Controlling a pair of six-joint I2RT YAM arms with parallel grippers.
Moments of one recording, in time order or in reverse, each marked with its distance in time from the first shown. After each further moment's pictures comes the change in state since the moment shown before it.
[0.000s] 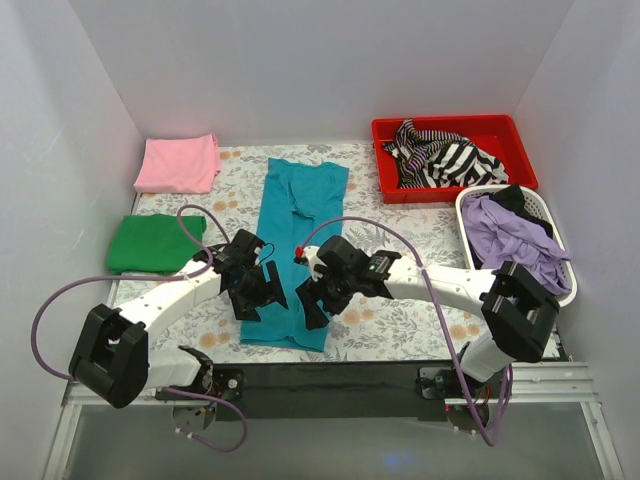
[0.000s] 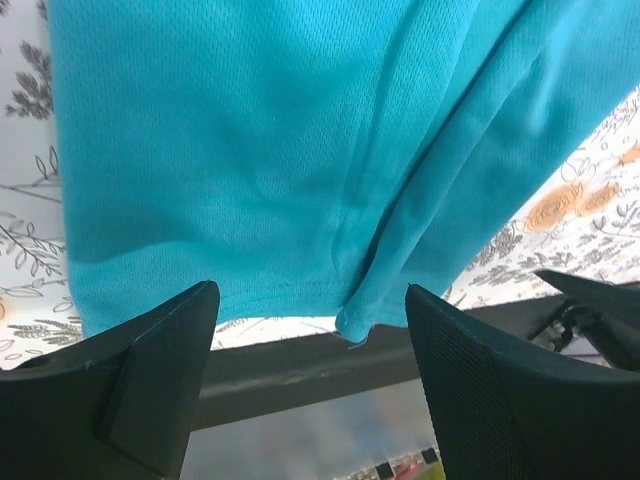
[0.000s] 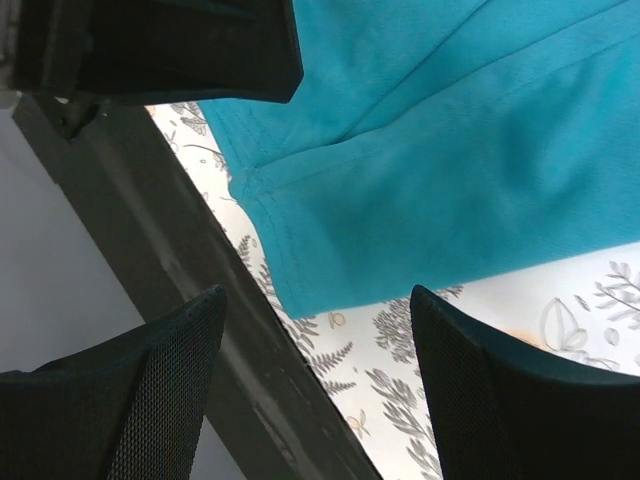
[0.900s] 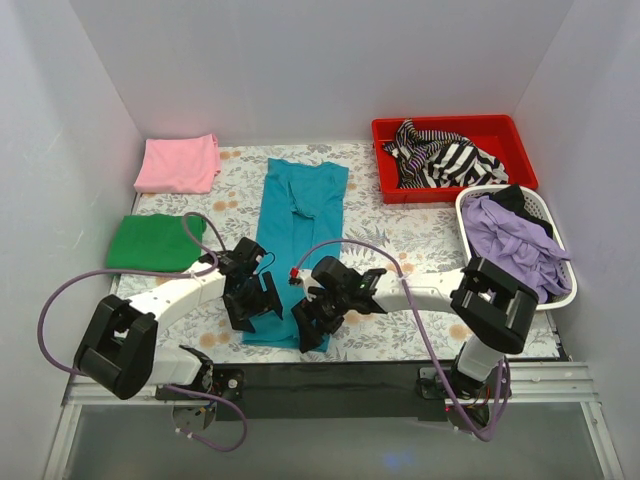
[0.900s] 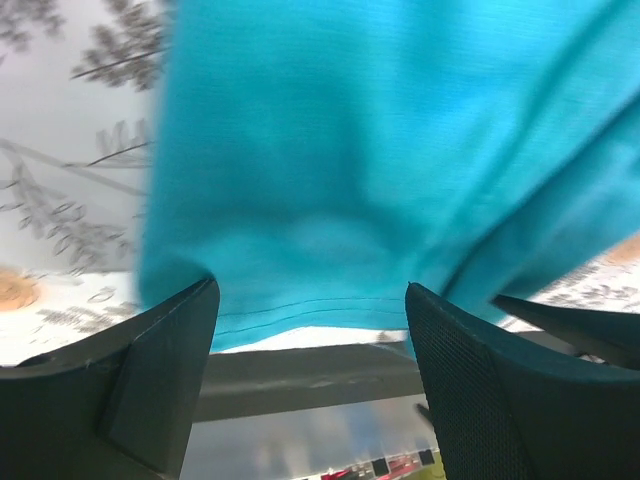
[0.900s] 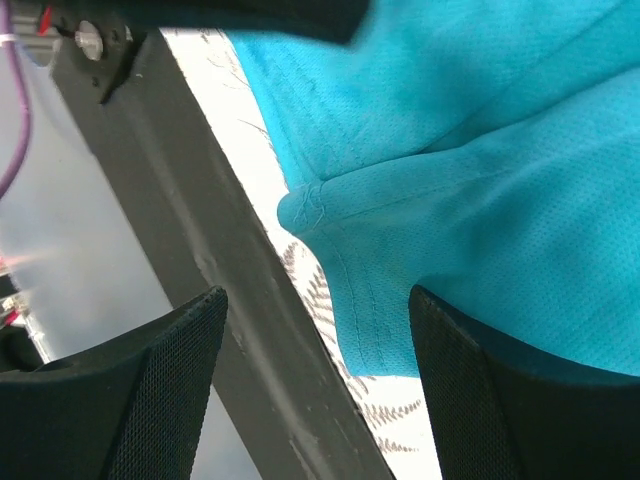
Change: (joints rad) left arm 0.000 0.034 -0.071 0.008 -0.020 -0.041; right arm 0.064 0.119 -0.134 0.259 -0.162 0.126
